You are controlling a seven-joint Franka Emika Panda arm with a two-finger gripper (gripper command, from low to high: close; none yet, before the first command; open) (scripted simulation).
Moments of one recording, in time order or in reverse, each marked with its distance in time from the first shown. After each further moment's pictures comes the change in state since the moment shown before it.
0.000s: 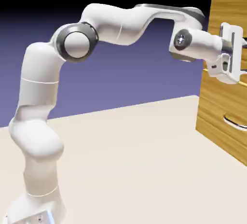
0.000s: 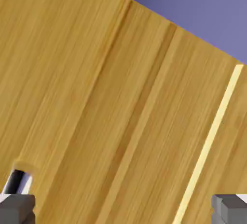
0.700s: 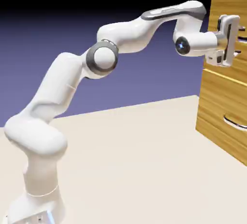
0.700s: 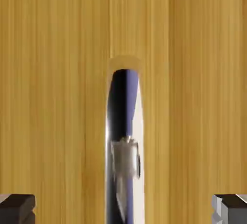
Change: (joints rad) arm 0.136 0.426 -0.229 0.583 0.562 0.013 0.083
